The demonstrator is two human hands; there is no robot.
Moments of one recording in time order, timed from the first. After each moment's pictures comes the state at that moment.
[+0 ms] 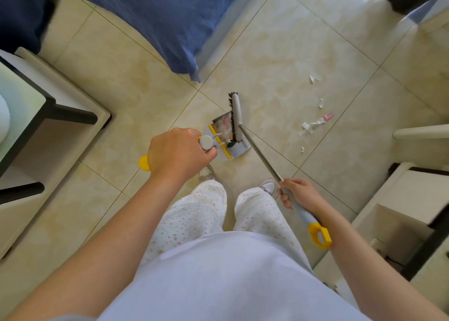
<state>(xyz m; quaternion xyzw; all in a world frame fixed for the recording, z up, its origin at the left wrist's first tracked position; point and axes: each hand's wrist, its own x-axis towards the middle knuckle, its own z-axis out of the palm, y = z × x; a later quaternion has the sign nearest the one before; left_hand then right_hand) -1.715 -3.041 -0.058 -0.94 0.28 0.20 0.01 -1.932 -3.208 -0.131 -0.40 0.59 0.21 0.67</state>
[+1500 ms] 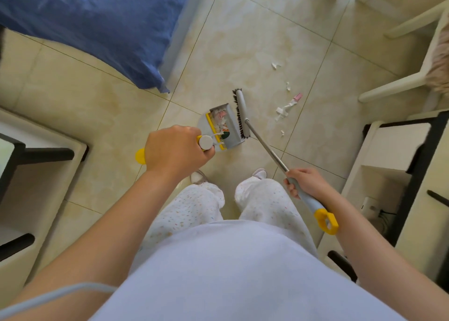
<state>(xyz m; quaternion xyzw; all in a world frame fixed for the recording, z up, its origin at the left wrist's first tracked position) -1.713 -3.062 -0.045 -0.87 0.46 0.17 0.02 -1.965 -3.204 -0.095 -0.41 0.66 0.15 0.61</state>
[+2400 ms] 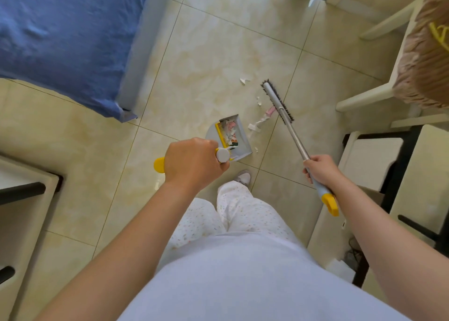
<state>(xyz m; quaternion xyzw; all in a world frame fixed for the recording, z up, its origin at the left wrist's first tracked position) -1.823 -3.308 -0.060 -0.83 0.52 0.16 0.08 -2.072 -3.474 -0.161 -0.51 0.70 0.15 0.48</state>
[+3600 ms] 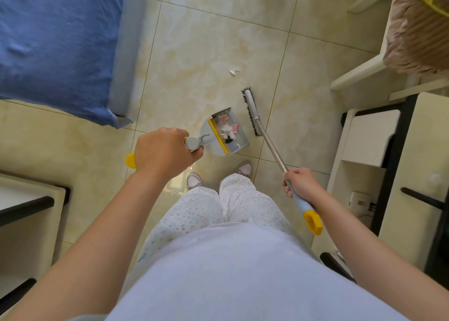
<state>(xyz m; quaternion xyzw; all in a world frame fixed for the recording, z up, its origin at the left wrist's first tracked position) -1.802 -3.309 -0.056 -0.84 0.51 0.19 0.07 -2.088 -3.401 -0.139 -0.37 0.71 0.12 0.59</state>
